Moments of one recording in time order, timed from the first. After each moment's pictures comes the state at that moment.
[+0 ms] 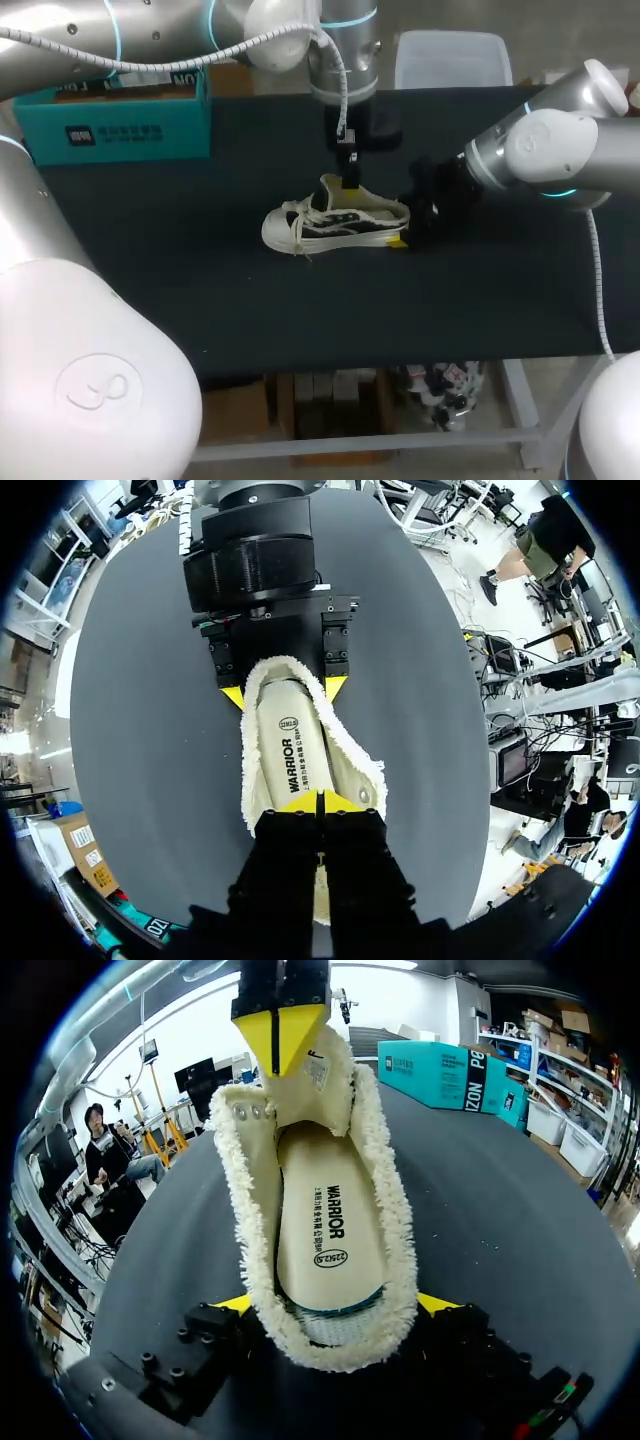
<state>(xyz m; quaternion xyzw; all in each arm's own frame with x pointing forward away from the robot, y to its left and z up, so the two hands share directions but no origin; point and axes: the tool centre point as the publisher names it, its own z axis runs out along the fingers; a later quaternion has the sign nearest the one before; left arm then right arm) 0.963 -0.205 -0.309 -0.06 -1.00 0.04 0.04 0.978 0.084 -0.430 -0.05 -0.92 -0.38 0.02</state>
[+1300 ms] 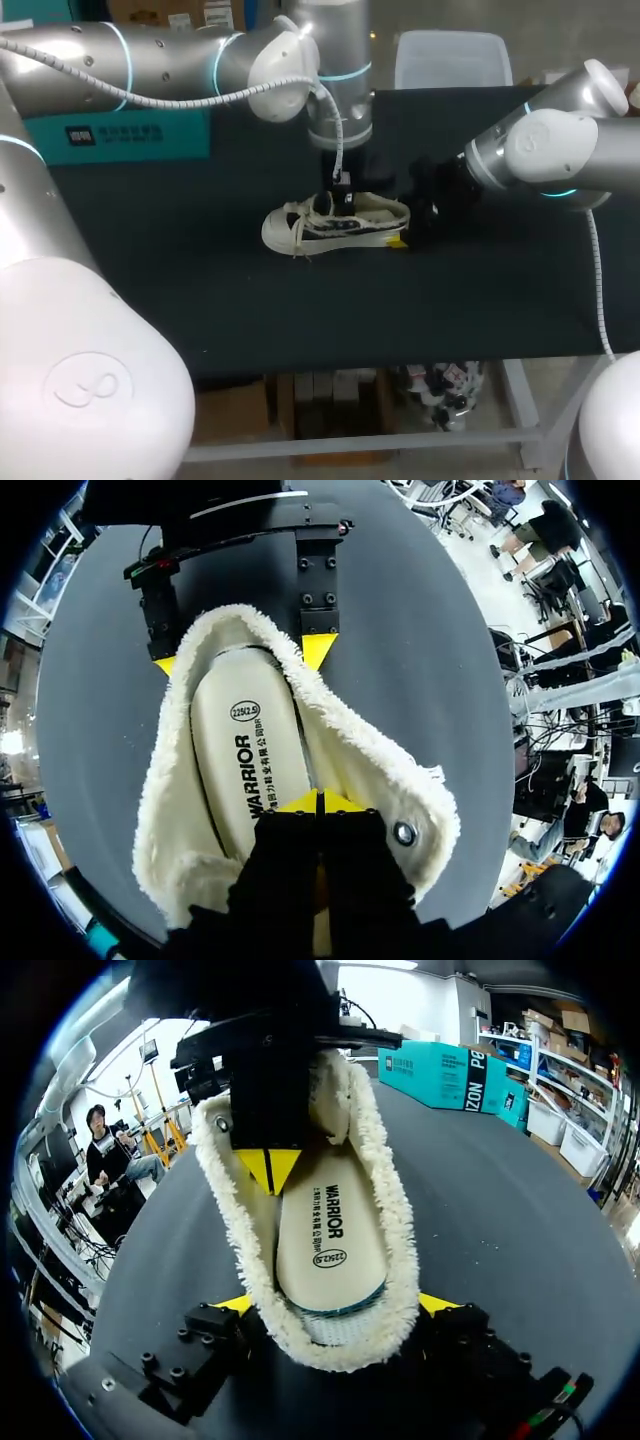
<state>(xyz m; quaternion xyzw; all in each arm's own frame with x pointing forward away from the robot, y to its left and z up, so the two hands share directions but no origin) 0.943 -0.198 -0.383 -0.06 -1.00 0.03 0.05 0.977 0.084 -0.430 -0.05 -0.92 -0.38 0.02</state>
